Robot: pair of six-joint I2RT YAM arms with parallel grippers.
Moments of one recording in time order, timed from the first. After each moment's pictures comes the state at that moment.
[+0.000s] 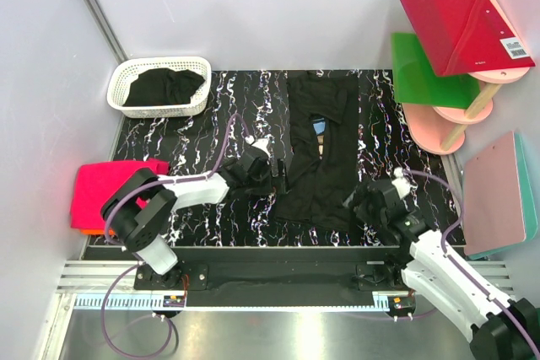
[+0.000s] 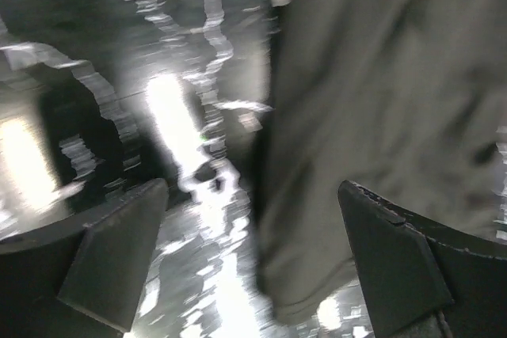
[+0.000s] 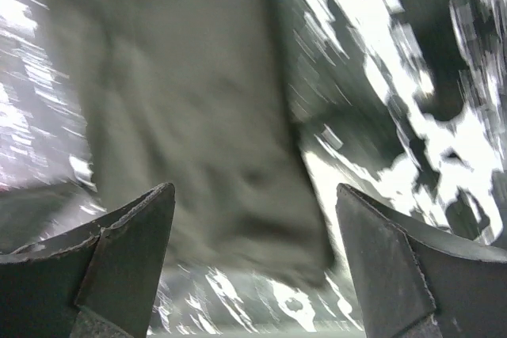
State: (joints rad) left arm -0.77 1.61 0.79 0.00 -0.01 -0.68; right arm 0.47 0.67 0.39 -0.48 0.24 1.02
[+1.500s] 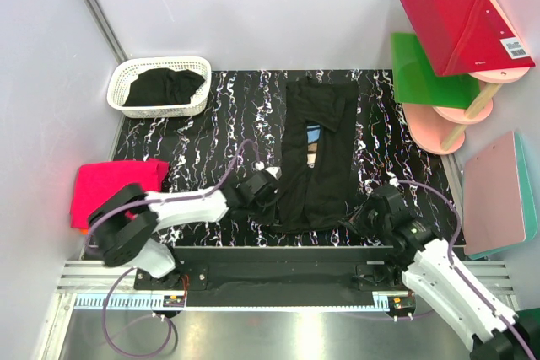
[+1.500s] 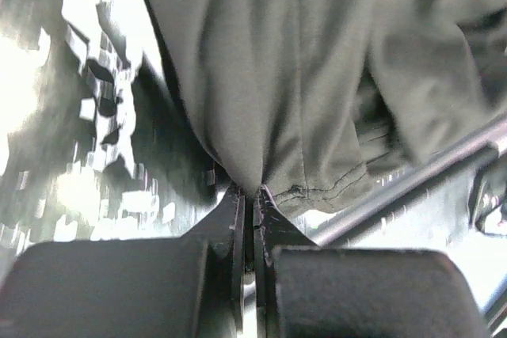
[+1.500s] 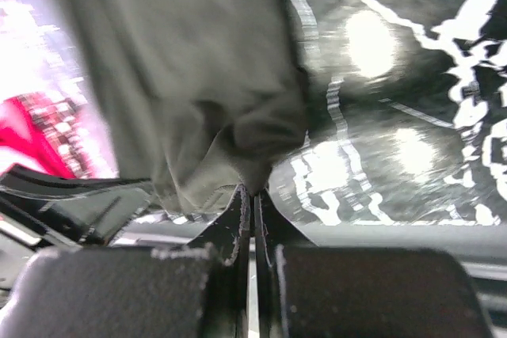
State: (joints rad) left arm -0.97 1.52 0.74 -0.19 0.08 -0.83; right arm 0.47 0.57 0.32 -0.63 -0.09 1.19
